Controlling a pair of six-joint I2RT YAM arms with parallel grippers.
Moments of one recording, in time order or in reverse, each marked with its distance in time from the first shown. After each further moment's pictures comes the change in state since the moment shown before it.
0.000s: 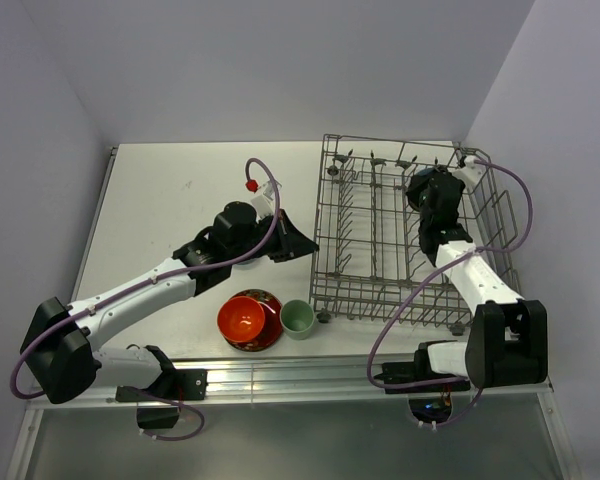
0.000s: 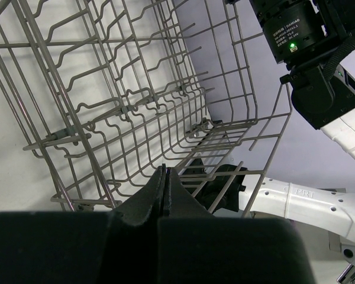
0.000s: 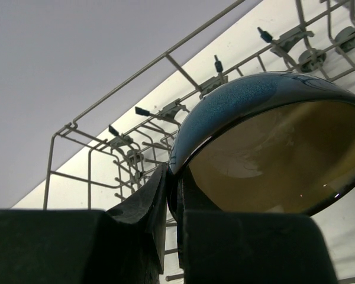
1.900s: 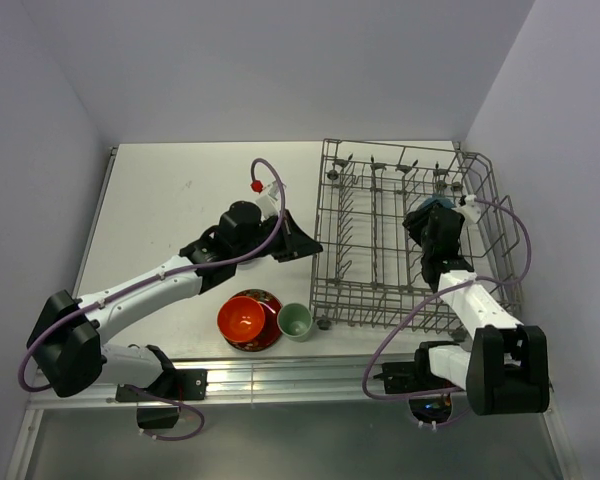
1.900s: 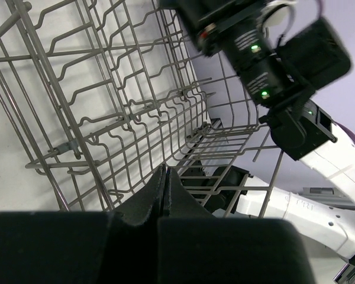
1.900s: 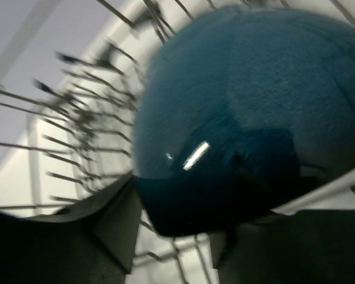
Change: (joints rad) left arm 0.001 0.045 0.001 0.035 0.020 -0.017; right arm -0.050 -0.165 -0.261 -0.015 -0.045 0.083
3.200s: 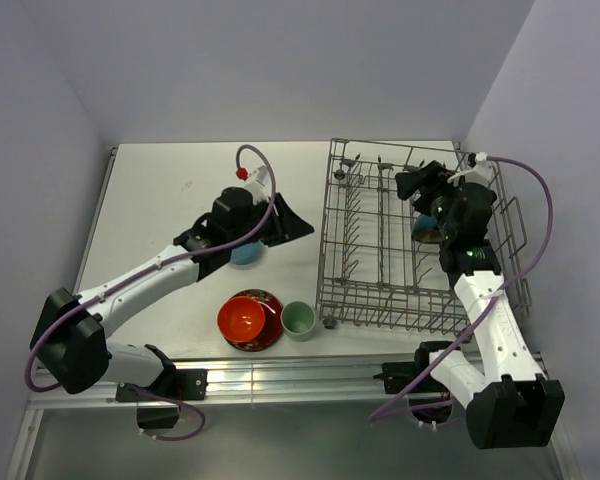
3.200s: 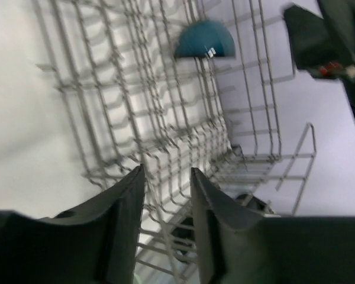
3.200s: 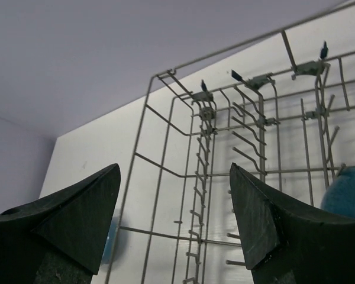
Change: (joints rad) left arm 0.077 0.029 0.048 -0.058 -0.043 0.035; right arm -0.003 -0.153 0.280 -0.262 -0.330 -0.155
